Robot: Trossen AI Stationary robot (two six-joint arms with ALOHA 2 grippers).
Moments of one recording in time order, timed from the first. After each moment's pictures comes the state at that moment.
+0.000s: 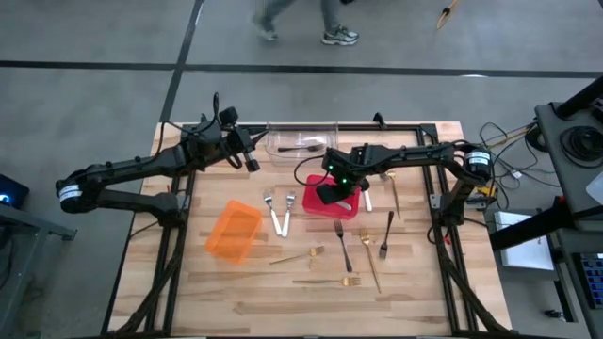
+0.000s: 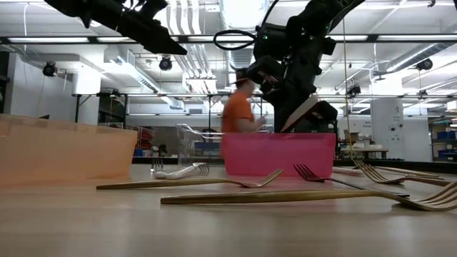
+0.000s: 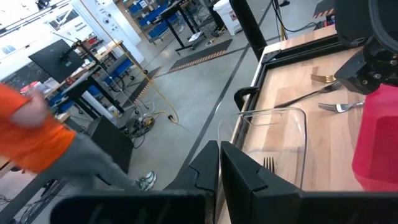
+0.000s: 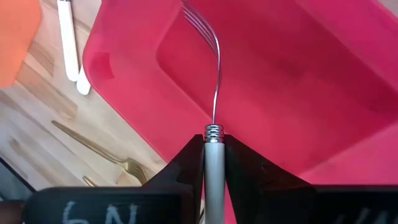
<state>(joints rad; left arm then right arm) 0.40 1.04 0.76 0.10 -0.20 0.51 -0.25 1.73 1.20 -0.67 -0.34 0.86</state>
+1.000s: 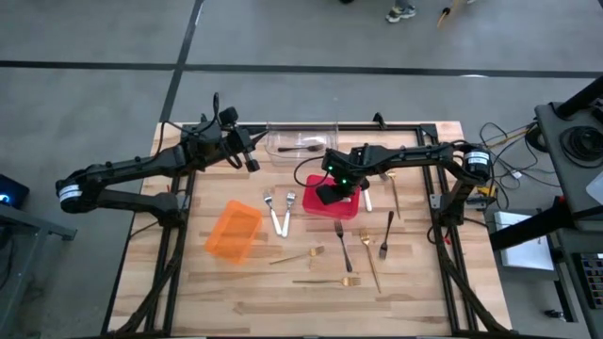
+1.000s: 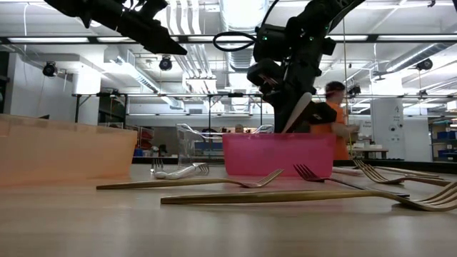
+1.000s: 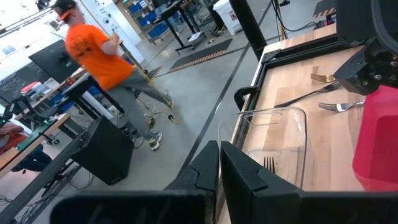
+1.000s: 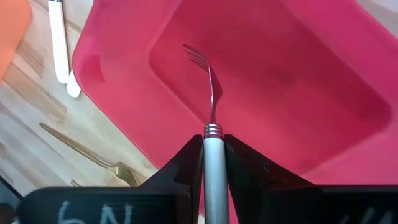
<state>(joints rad) 0.40 1.04 0.76 0.10 -0.20 0.52 -0.25 1.74 1.20 -0.67 -0.31 0.84</state>
